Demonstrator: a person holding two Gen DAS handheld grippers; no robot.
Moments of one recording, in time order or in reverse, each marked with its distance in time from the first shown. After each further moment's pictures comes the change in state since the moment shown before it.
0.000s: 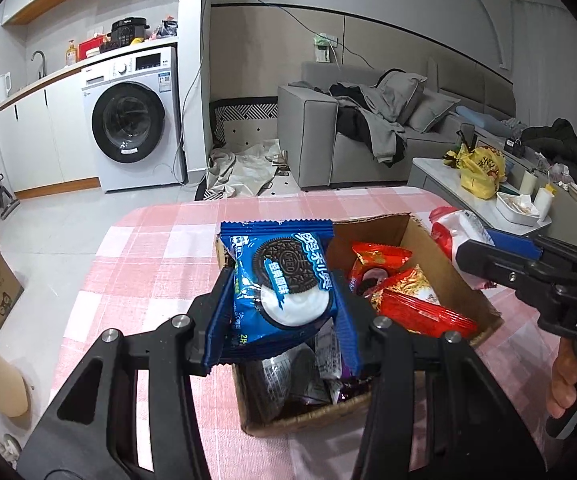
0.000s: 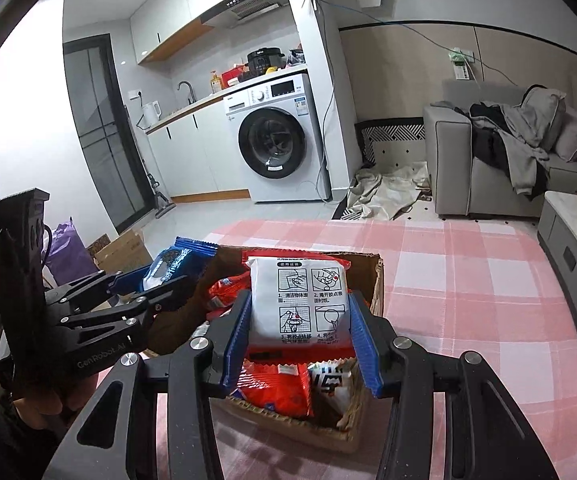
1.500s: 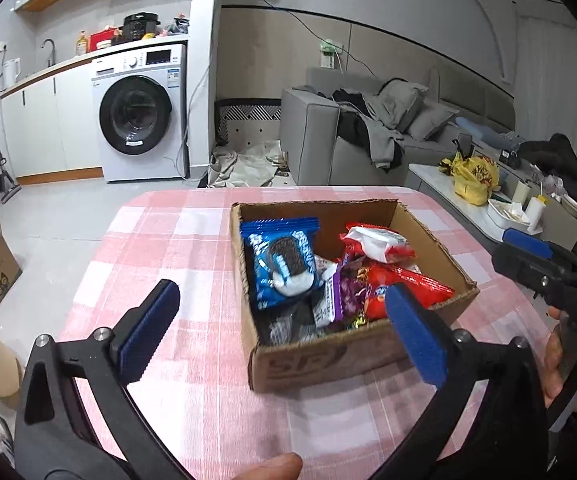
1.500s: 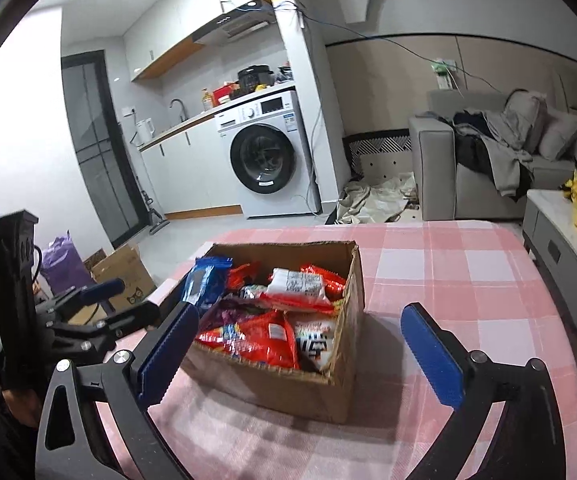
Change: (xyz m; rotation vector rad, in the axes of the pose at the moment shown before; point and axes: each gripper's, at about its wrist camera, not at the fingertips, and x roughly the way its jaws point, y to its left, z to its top) left arm -0.035 0.010 -0.047 -0.054 -0.038 -0.004; right arm -0.051 -0.008 -0.035 0.017 -0.076 -0.029
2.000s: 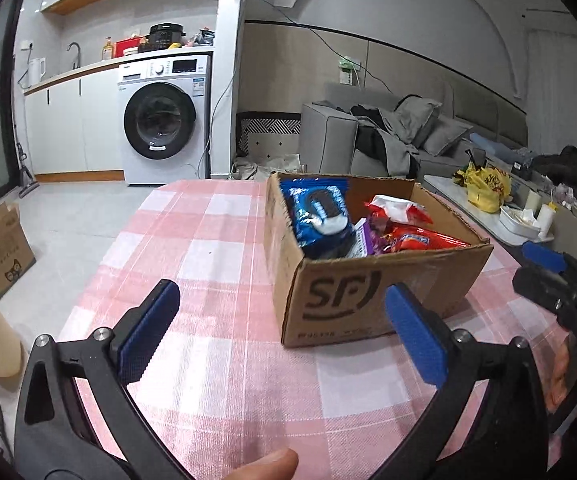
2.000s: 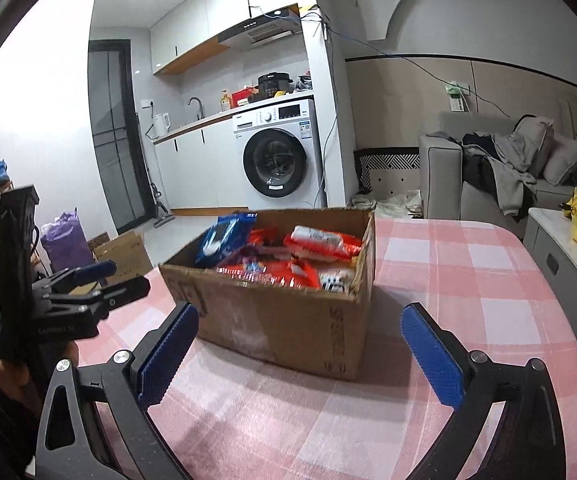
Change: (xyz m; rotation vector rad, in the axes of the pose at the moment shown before) left arm -0.038 0.023 -0.062 -0.037 -0.074 0.054; right arm -0.020 0.022 -0.067 -0.094 -0.056 0.006
